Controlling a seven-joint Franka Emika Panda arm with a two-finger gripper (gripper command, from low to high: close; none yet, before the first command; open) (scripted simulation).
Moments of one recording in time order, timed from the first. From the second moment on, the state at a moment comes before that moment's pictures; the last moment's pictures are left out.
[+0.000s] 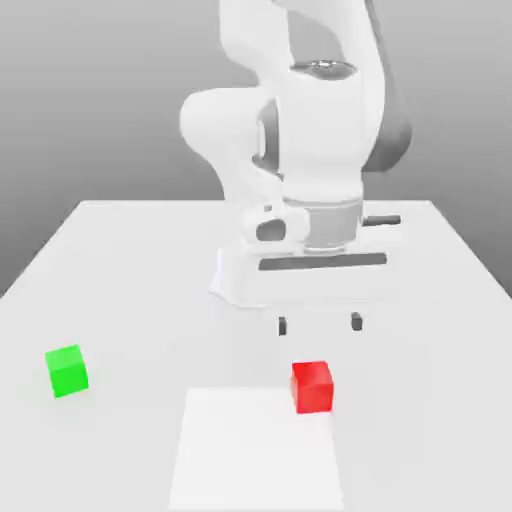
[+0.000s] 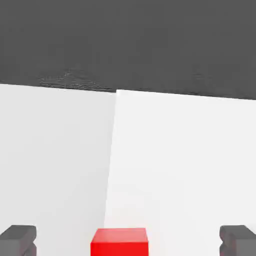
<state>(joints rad) 0.11 -0.08 0.12 -2.90 0.03 2.85 0.89</state>
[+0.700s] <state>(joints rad) 0.17 -0.08 0.06 -2.92 0.01 2.84 0.90</state>
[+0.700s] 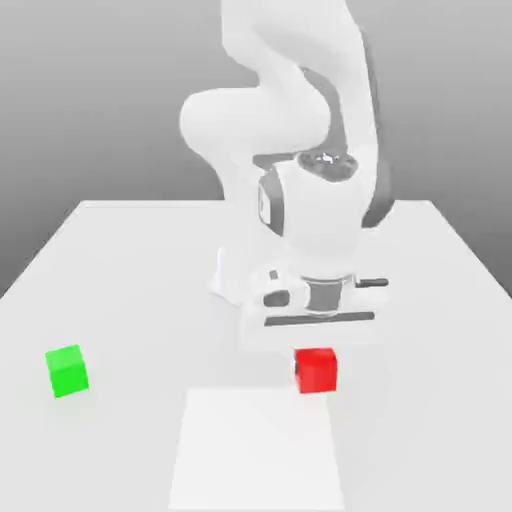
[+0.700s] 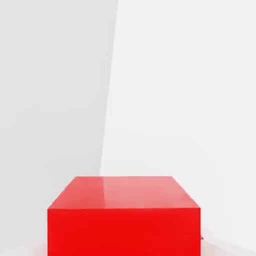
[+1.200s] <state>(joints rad) -0.32 -0.09 -0.45 -2.75 -0.08 2.67 0.59</state>
